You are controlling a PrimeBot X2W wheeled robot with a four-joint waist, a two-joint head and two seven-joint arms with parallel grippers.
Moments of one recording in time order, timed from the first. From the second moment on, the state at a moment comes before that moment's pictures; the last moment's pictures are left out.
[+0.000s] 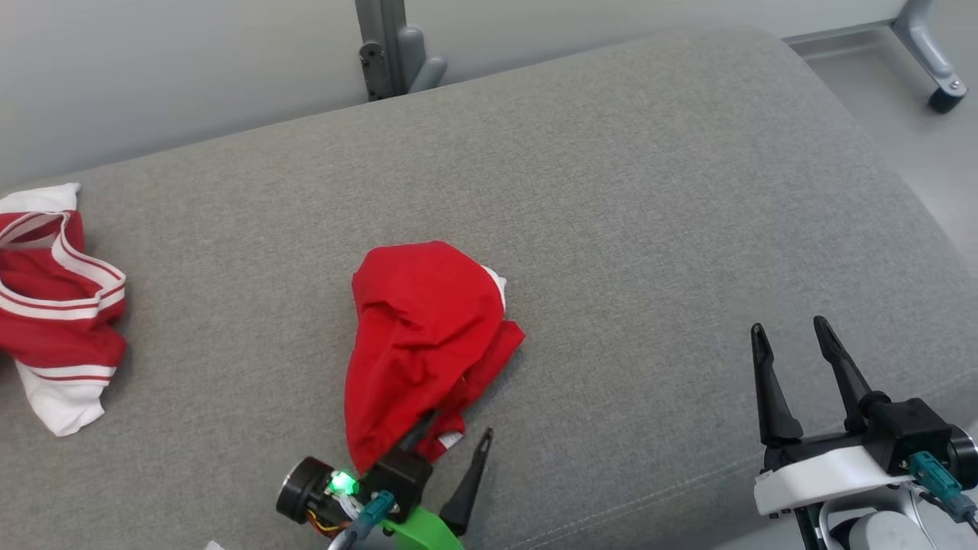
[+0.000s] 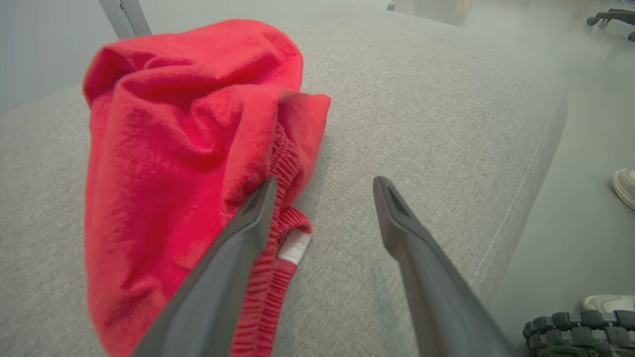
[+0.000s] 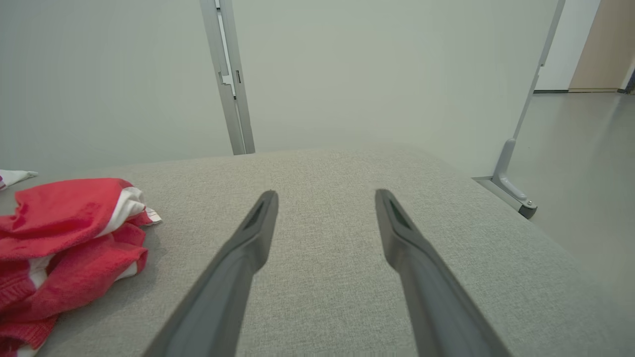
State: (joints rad) left arm -0.11 0.09 -0.54 0.35 -0.13 -0.10 -0.17; right arm 0.01 -0.06 -0.02 0.05 0.09 0.13 -0.26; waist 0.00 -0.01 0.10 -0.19
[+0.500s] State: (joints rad) left arm -0.21 0.14 -0.48 0.47 -0.10 0.01 -0.23; right arm 0.01 -0.05 -0.03 0.05 0.10 0.13 -0.26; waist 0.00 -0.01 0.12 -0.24
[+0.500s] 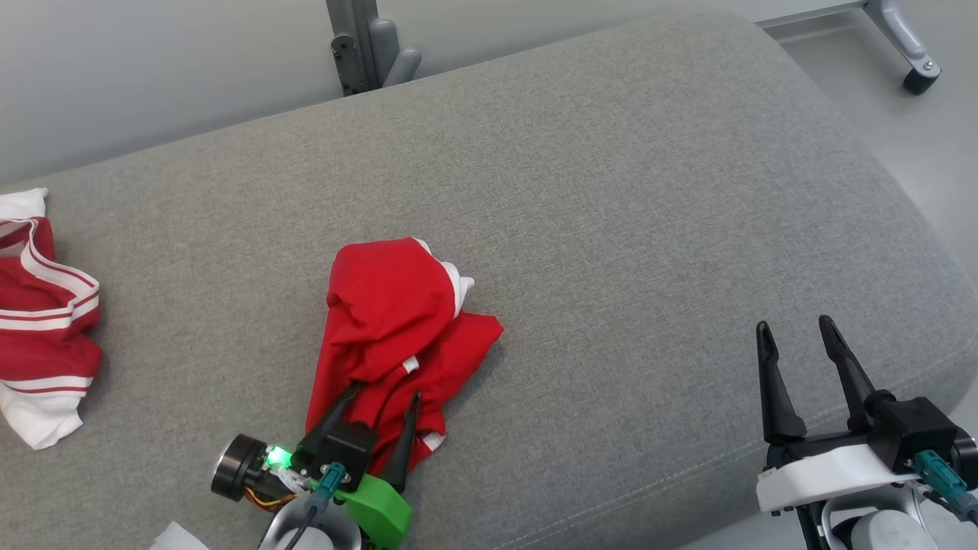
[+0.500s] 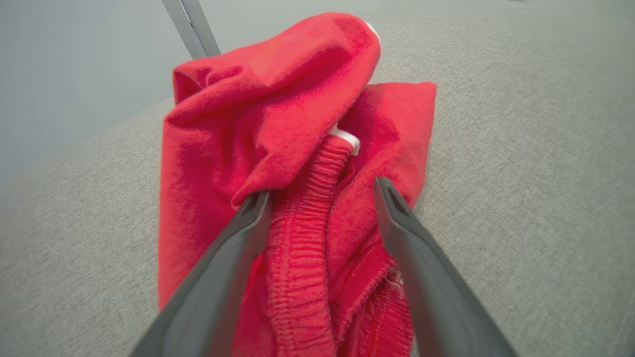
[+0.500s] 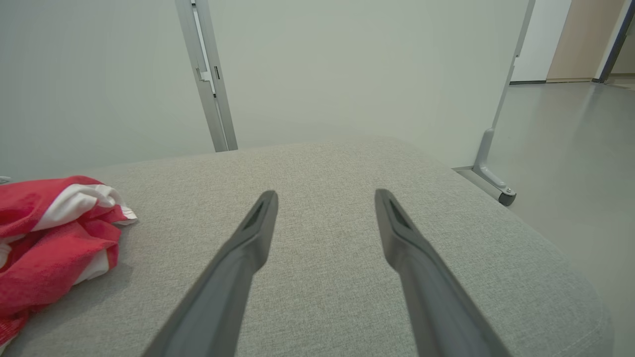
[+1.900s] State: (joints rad) left arm -0.55 0.05 -0.50 0.04 -0.50 -0.10 -0.03; right arm 0.01 -0.05 -0.01 0.07 0.12 0.13 -0.26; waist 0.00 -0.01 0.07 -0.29
